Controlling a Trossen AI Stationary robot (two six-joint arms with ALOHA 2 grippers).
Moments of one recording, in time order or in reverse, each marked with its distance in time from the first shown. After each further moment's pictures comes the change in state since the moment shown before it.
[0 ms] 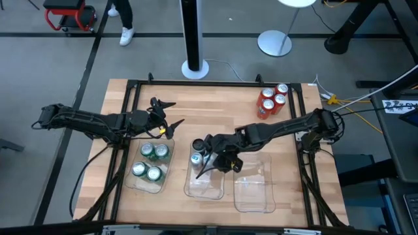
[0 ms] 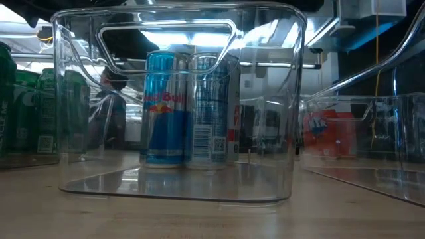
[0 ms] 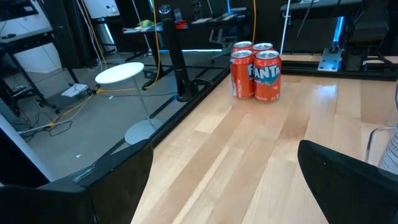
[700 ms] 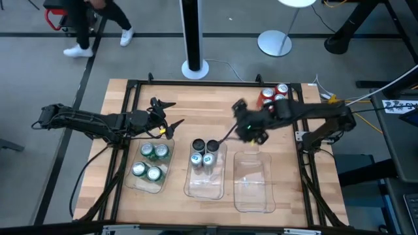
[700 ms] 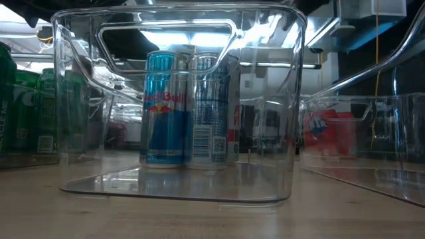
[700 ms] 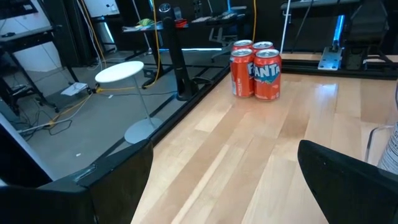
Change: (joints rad) left arm 0.000 0.000 0.000 -0.005 0.000 -0.004; right arm -0.116 -0.233 0.104 -0.544 0.416 0.096
